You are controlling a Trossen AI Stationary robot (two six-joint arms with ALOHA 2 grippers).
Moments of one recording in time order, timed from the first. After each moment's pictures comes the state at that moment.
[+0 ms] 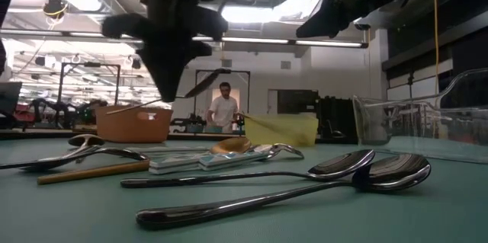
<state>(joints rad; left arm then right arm) -0.06 1.81 1.37 -1.07 -0.18 0.20 -0.44 1.15 0.87 -0.13 -0.25 -0.21</state>
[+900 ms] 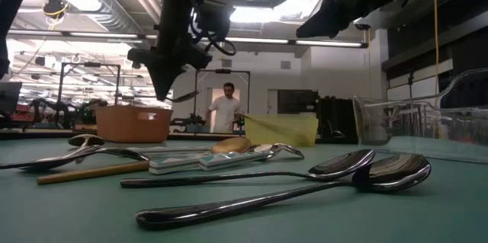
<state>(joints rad) 0.32 1.80 1.39 -1.25 -0.38 0.43 -0.44 1.15 0.87 -0.13 -0.25 -0.21</state>
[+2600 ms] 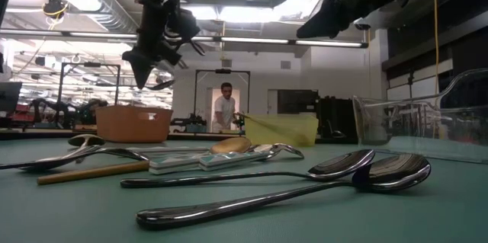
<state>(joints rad) 0.79 1.66 1.39 -1.21 -0.45 0.61 -0.44 1.15 0.87 -0.14 -0.25 -0.21</state>
